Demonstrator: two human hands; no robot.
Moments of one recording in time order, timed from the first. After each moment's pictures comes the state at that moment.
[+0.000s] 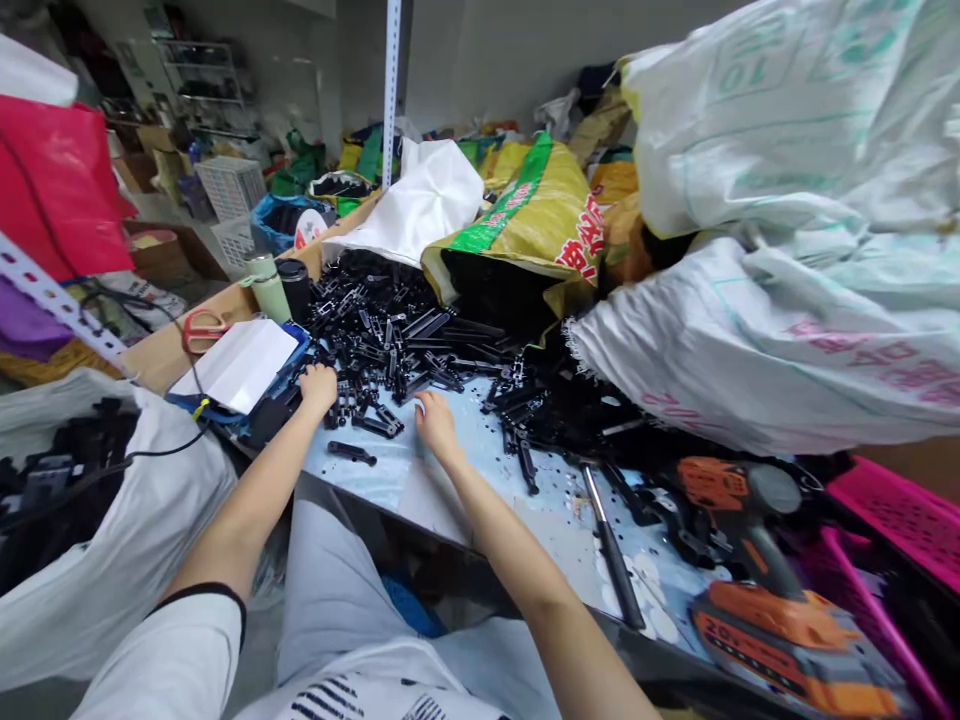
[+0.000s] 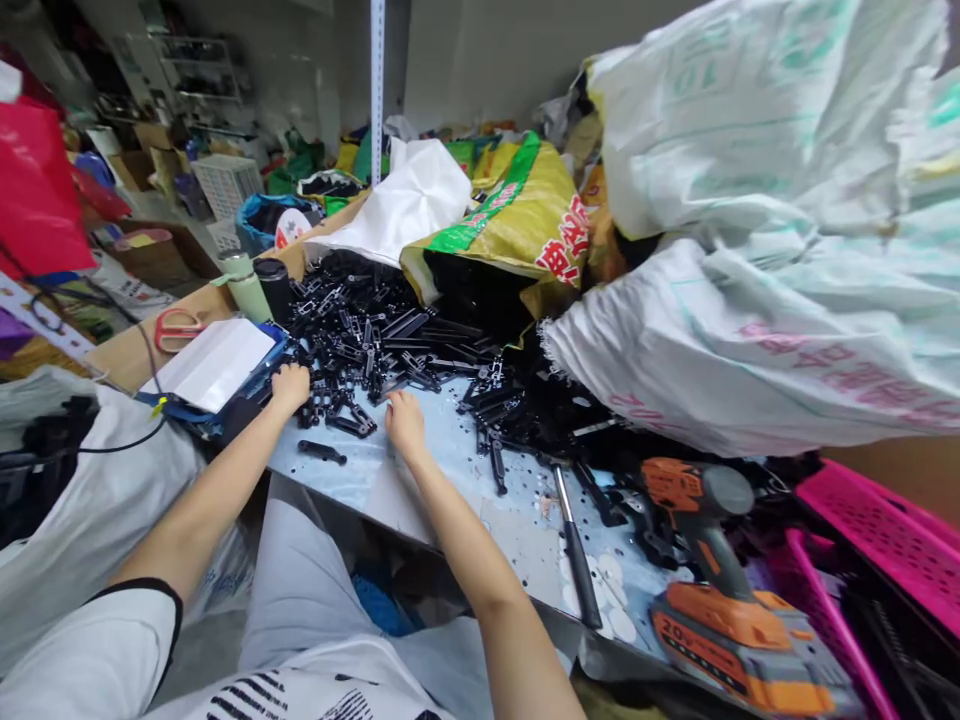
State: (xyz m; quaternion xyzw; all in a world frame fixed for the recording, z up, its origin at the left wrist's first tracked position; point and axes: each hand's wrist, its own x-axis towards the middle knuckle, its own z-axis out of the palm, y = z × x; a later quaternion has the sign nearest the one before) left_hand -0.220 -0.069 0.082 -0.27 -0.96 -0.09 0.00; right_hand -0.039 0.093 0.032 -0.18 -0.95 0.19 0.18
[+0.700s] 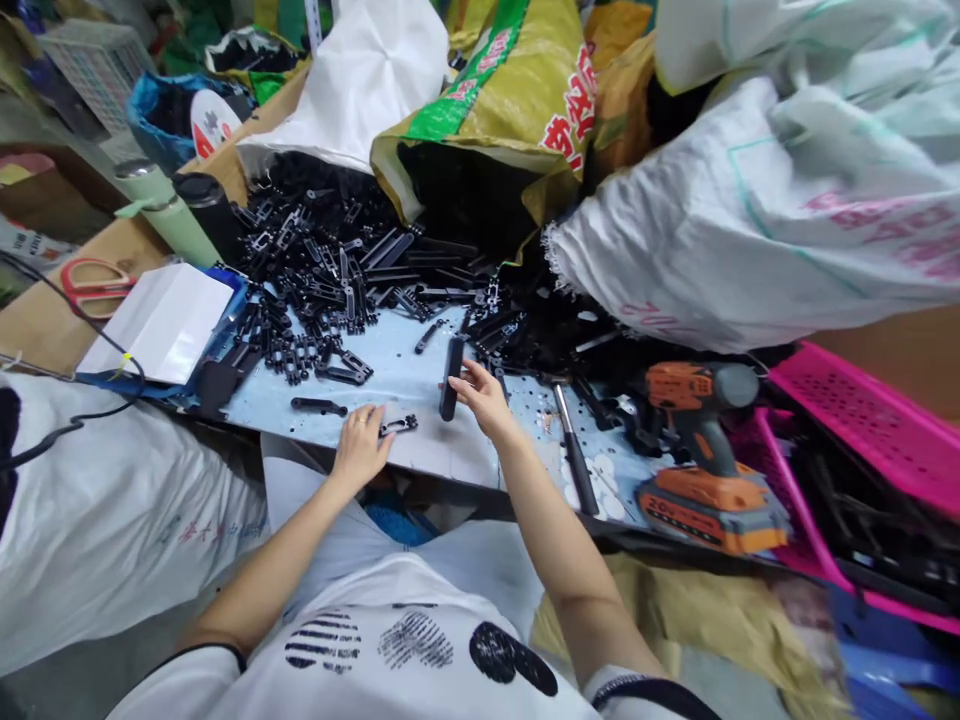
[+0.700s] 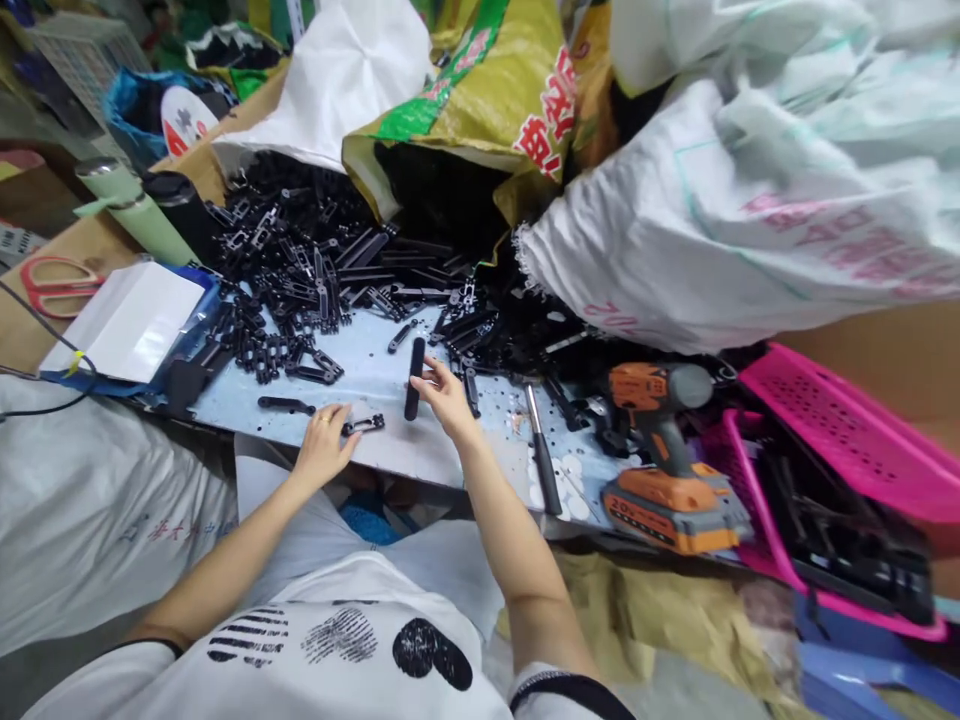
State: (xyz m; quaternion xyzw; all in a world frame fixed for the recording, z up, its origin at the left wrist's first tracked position) left_hand -0.017 -0.086 0.002 -0.49 -0.84 -0.22 0.00; right_hand 0.086 0.132 0.030 -0.26 -0.66 0.67 0.22
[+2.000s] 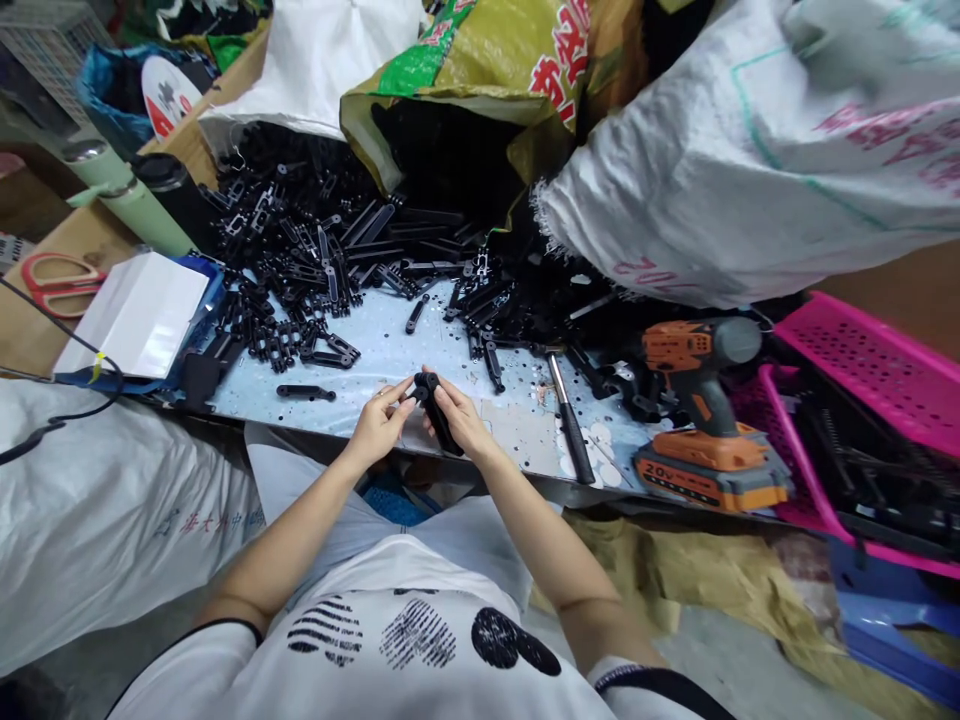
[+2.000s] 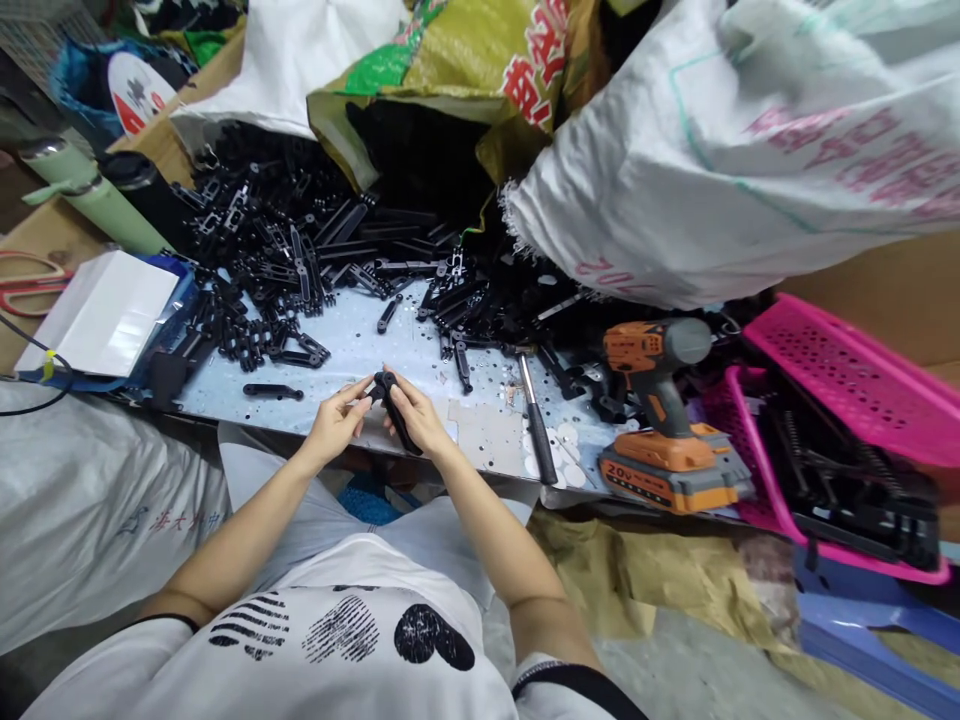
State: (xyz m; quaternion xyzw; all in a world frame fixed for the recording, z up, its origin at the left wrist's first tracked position) left_hand 0.006 -0.047 0.035 -0.40 -0.69 -0.54 -0.26; right_hand 0.123 0.075 0.029 -0.22 -0.63 0.73 0.14
